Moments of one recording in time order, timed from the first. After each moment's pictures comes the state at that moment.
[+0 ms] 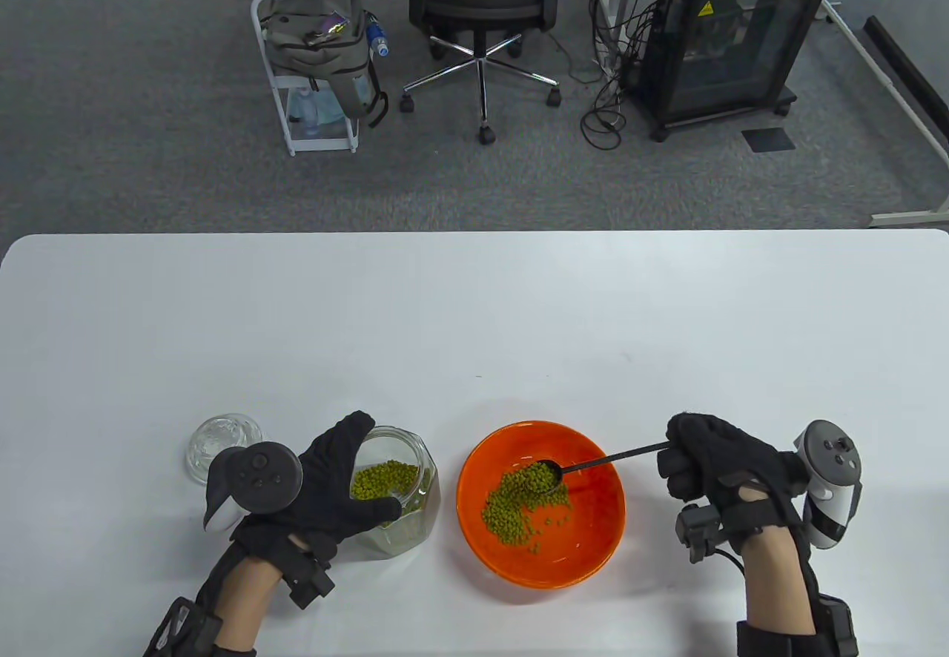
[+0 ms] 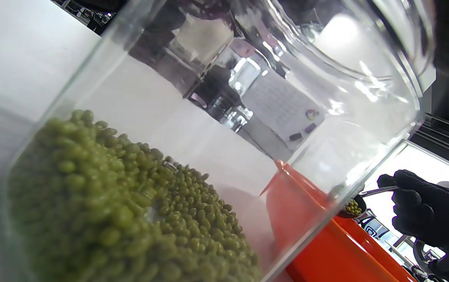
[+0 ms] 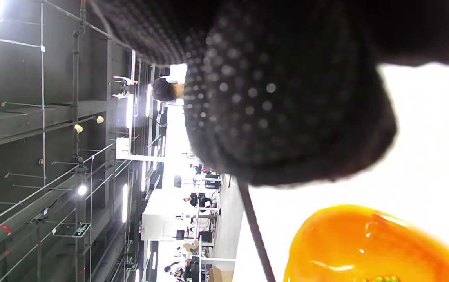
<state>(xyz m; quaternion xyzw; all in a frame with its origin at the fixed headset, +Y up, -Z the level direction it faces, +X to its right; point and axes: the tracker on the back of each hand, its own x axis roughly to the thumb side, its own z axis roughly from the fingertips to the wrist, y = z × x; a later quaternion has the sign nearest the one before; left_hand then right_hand) -0.236 -0.710 -0.288 -0.04 -0.28 0.36 0.89 0.296 -0.711 -0.295 -0.10 0.03 0.73 0.67</state>
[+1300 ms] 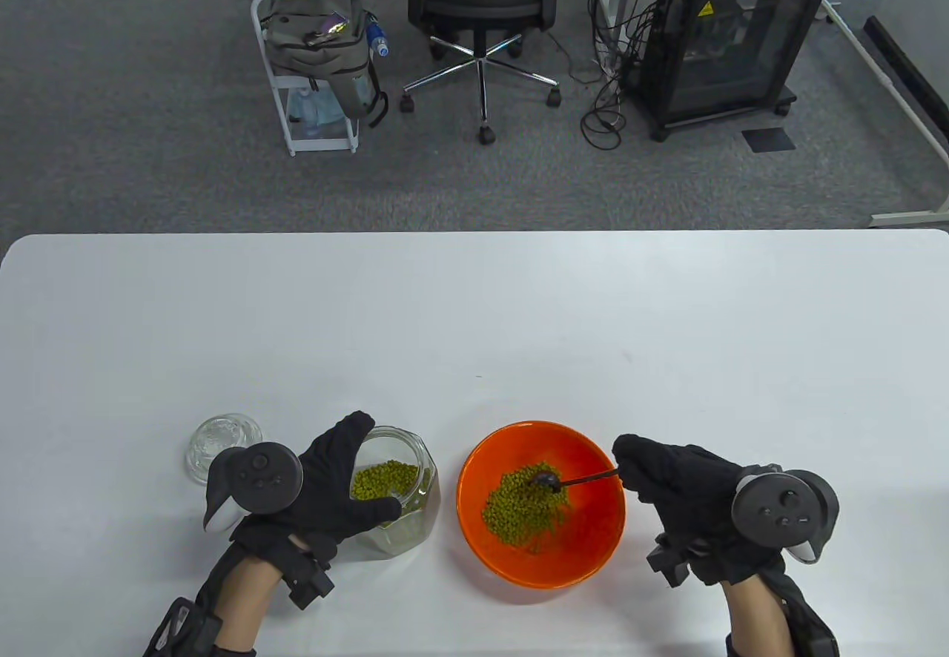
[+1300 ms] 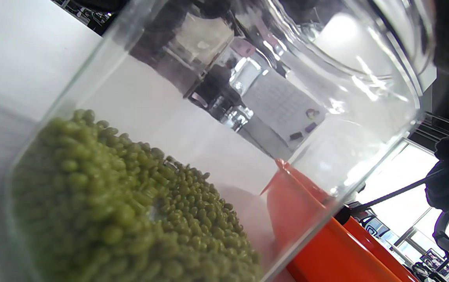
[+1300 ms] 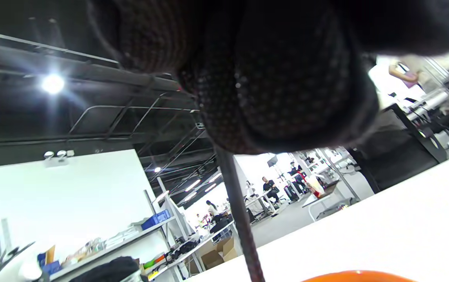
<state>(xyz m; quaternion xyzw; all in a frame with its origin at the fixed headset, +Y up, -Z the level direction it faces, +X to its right) -0.236 -0.710 -0.288 -0.04 -0.28 0.36 0.89 0.221 -0.638 -0.248 0.24 -0.20 0.88 0.37</state>
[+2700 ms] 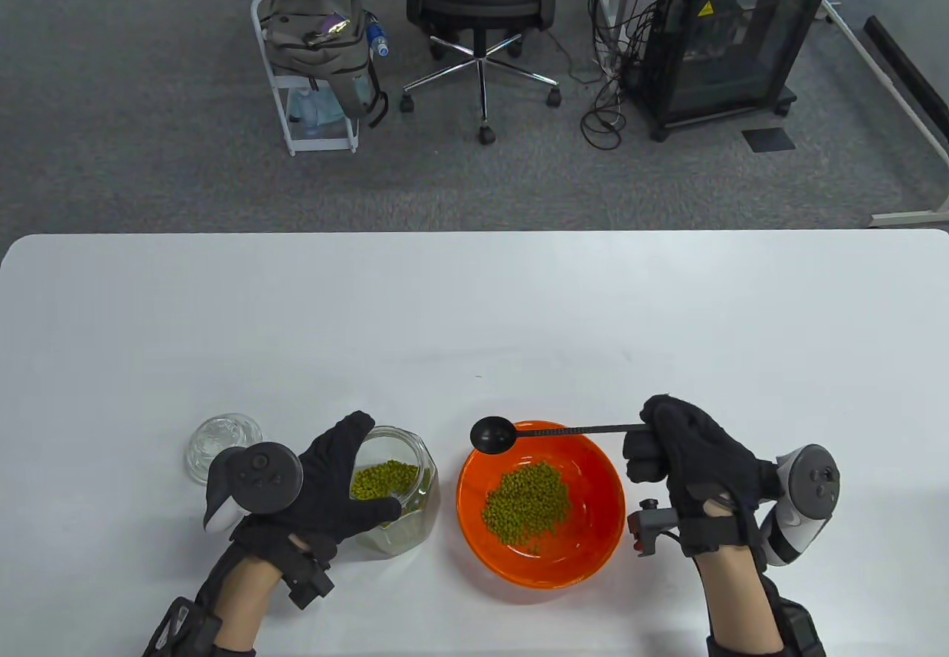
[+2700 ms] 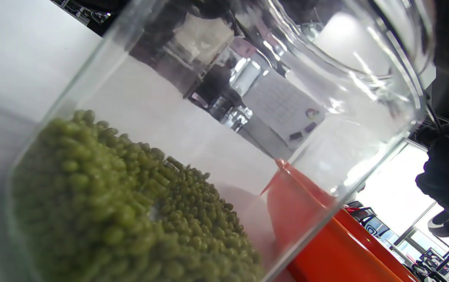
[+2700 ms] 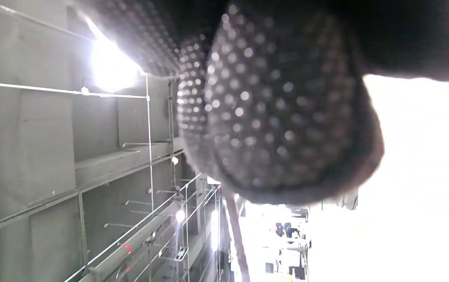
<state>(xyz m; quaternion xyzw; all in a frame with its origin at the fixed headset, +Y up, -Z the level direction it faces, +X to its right) -0.236 -0.710 -0.288 -0.04 -0.28 0.36 0.89 0.234 -0.660 -0.277 -0.01 -0.12 0.67 0.74</state>
